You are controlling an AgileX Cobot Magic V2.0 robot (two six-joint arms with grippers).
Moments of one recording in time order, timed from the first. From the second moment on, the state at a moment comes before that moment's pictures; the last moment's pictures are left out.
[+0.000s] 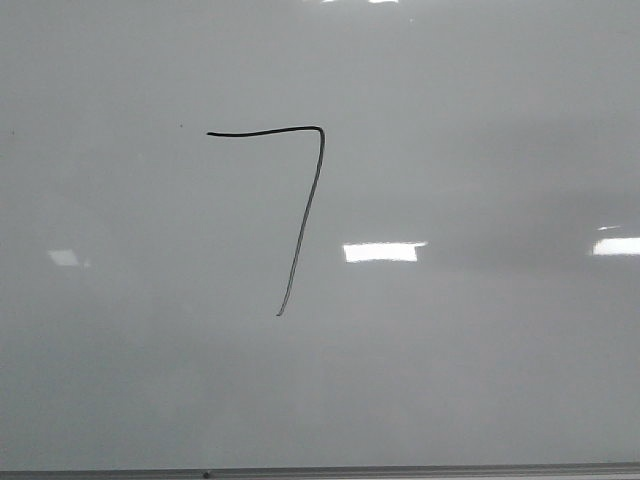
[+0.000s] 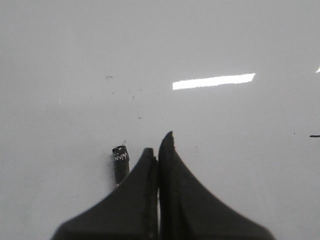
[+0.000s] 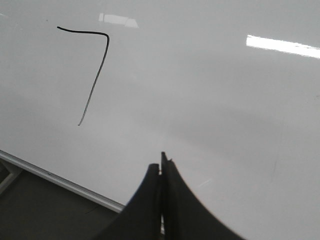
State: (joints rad) left arm 0.14 0.55 -0.62 -0.40 0.41 0.50; right arm 0.03 0.46 -0.41 0.72 0.54 -0.72
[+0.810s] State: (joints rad) left arm 0.03 0.42 -0.47 -0.16 0.35 0.24; right arm 0.03 0.46 -0.41 0.72 0.54 -0.72
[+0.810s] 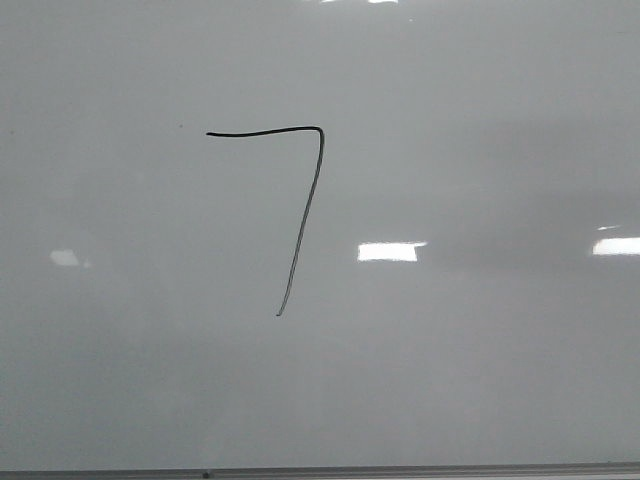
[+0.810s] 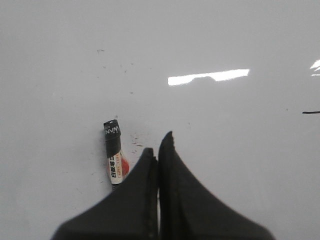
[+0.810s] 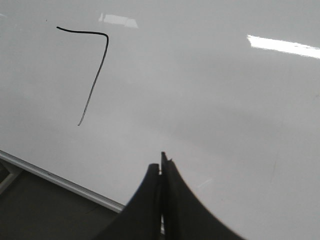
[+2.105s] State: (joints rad) left arm 0.00 0.00 0.01 -0.06 0.12 0.10; right arm 0.03 0.46 -0.41 0.72 0.54 -0.72
